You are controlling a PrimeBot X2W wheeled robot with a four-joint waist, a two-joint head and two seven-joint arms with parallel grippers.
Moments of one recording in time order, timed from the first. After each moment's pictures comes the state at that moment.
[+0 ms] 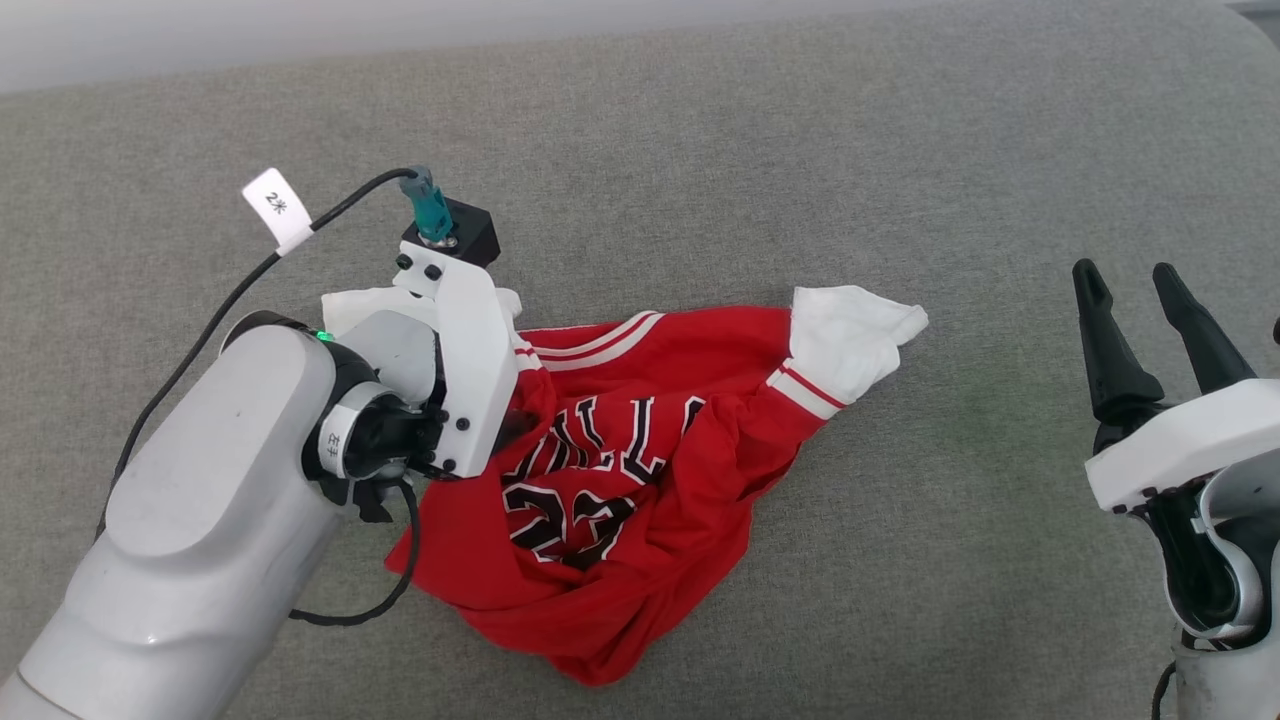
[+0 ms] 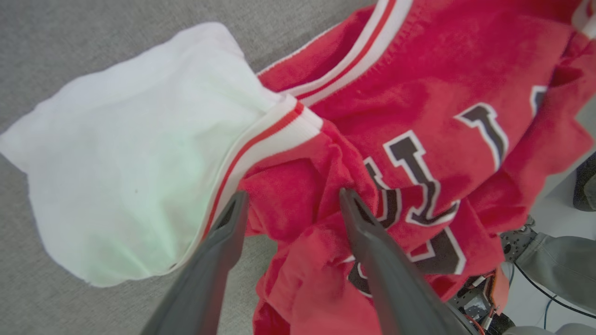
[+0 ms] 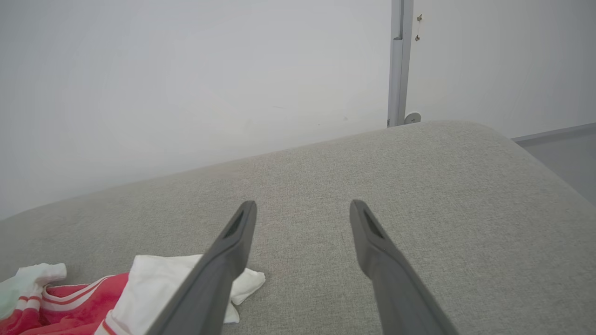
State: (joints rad) left arm -0.77 0.42 -0.63 0.25 -0.78 0.02 1.12; right arm -0.25 -0.10 -0.16 -0.06 0.38 0.13 0.26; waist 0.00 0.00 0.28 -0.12
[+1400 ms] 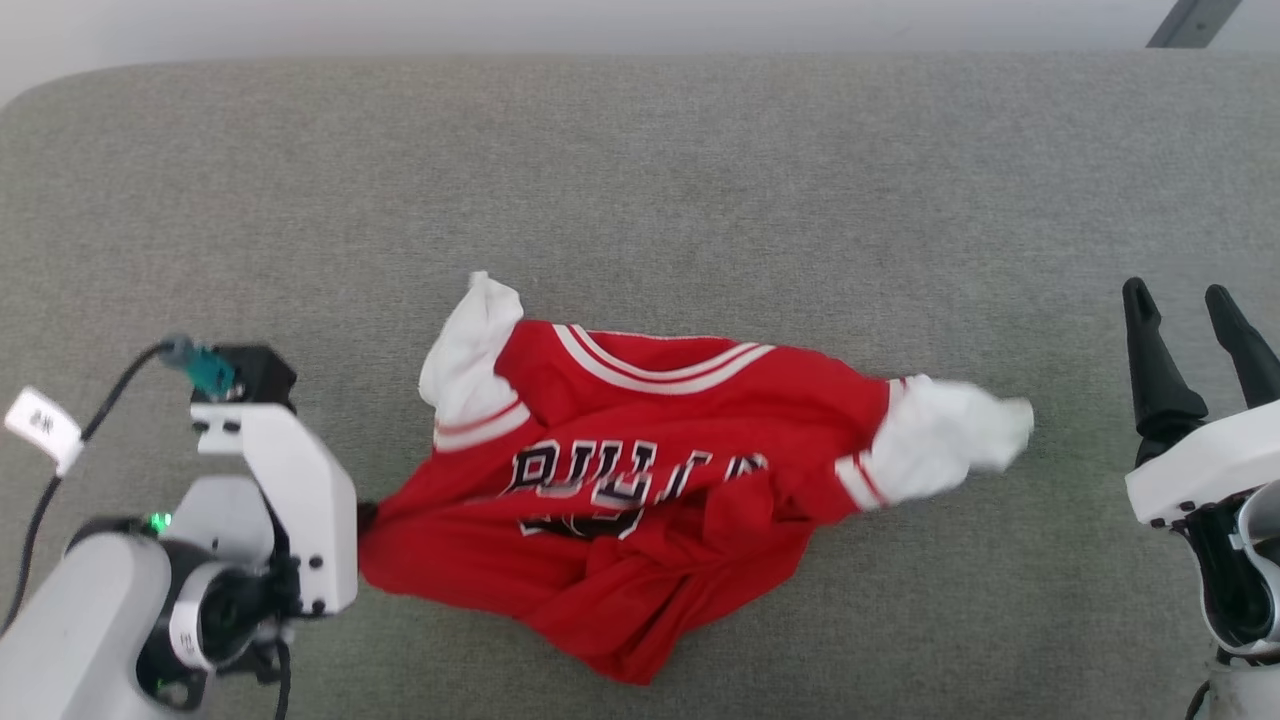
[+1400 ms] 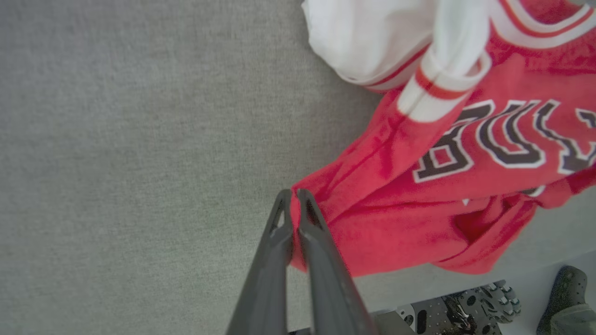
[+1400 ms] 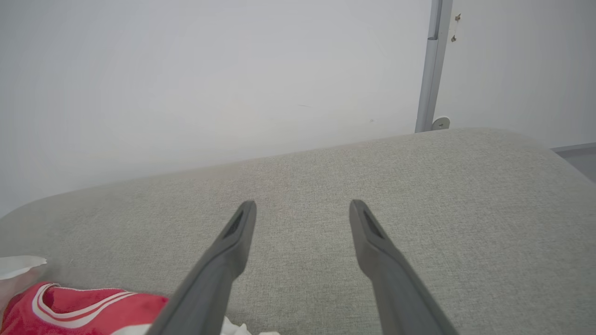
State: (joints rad) left arm -0.34 0.62 -0.41 -0.08 -0.84 0.28 0.95; right arm -0.23 -0.11 -0.22 -0.05 0.35 0.13 0.26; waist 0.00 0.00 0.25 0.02
